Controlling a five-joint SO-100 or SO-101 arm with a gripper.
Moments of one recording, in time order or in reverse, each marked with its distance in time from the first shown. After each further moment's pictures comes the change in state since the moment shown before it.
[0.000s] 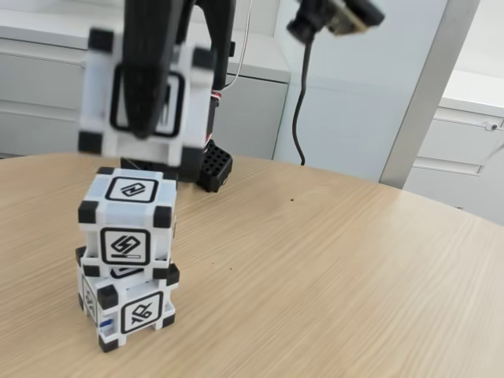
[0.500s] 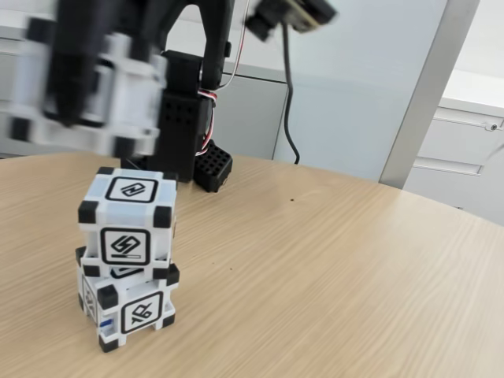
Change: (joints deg) arm 8.3 -0.4 0.0 0.3 -1.5
